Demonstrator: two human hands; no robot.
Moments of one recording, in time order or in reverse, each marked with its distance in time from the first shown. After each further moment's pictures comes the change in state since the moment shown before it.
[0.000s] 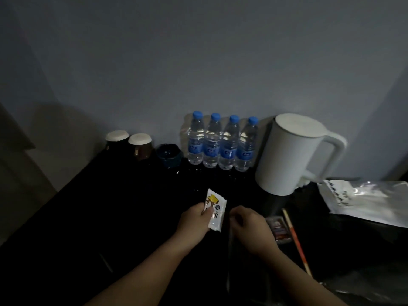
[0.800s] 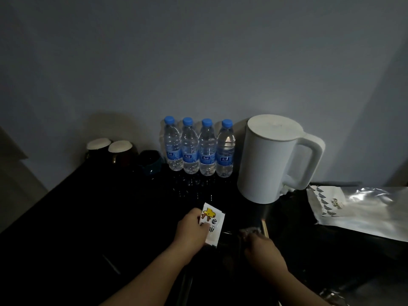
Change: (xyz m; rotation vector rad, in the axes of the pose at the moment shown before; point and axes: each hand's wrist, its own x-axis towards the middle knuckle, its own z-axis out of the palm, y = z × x) left_hand 0.022 0.038 0.093 0.135 0.120 -0.071; right_hand 0.019 0.138 -0.021 -0.169 -0.223 0.178
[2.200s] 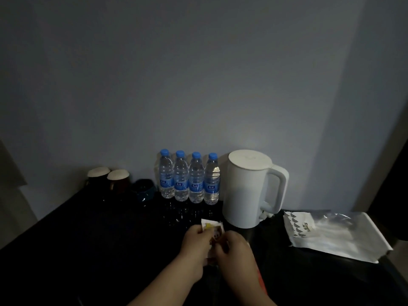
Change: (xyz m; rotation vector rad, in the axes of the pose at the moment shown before) left_hand -0.069 0.067 0.019 -0.673 -0.039 -0.193; right_hand -0.079 -0.059 -0.055 0.414 0.339 -0.164
